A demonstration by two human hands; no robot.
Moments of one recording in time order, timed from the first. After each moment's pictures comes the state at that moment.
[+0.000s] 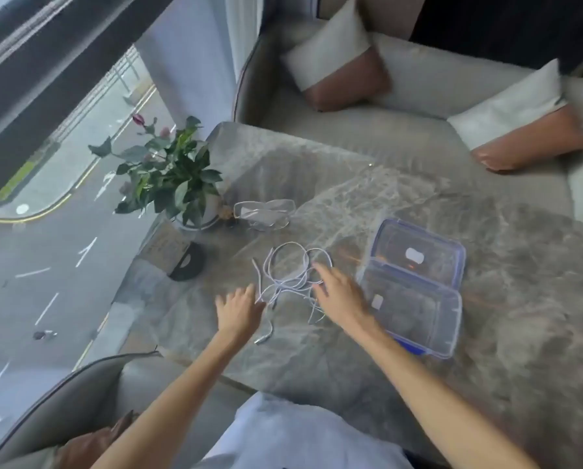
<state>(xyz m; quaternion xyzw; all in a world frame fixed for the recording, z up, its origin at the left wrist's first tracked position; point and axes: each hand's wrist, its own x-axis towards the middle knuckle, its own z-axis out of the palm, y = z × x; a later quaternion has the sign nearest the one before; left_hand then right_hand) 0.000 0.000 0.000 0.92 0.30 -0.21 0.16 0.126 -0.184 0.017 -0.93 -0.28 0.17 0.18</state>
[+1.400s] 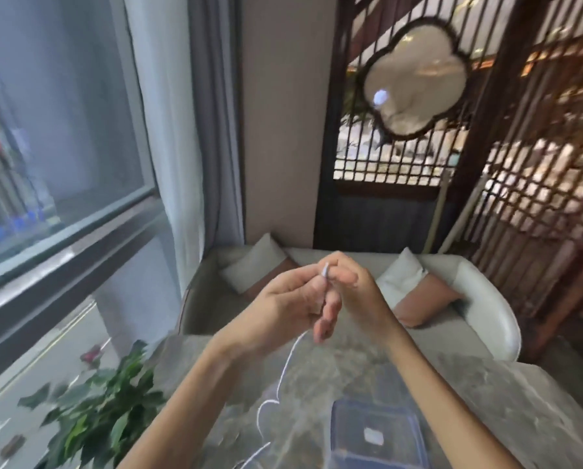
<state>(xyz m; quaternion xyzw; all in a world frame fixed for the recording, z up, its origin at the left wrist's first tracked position) 0.168 -0.056 0.388 0.55 -0.30 -0.10 0.78 0.239 -0.200 0.370 -0.72 -0.30 -0.01 0.62</state>
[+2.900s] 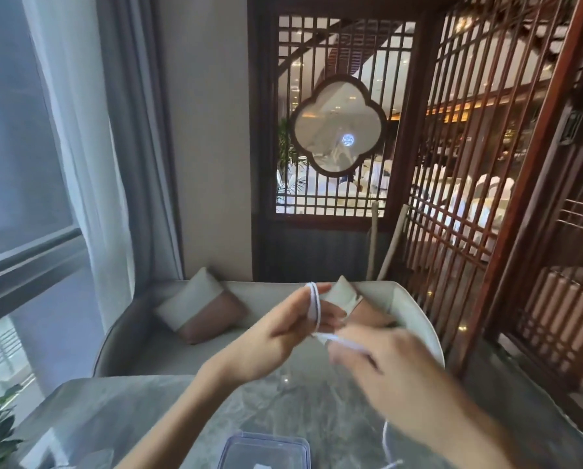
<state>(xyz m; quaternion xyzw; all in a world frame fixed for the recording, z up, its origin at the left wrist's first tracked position) 0.187 -0.352 0.408 0.75 -0.29 0.04 0.59 0.153 -0.549 0.426 -0.91 -0.31 -0.17 0.22</state>
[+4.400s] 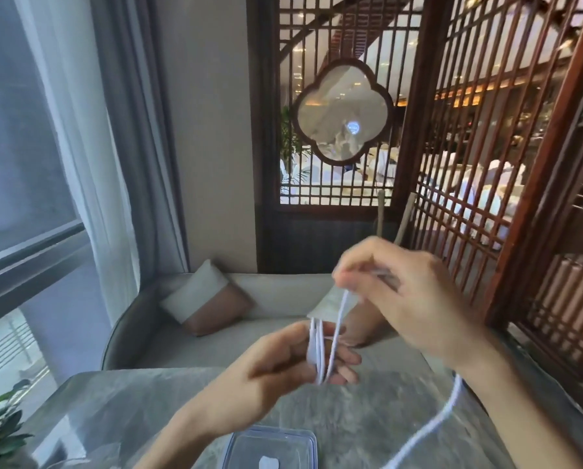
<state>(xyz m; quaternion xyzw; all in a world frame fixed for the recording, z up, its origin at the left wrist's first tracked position) 0.160 -0.343 0.390 0.67 -0.31 -0.07 0.67 0.207 -0.551 0.462 -0.78 -0.42 -0.24 0.39</state>
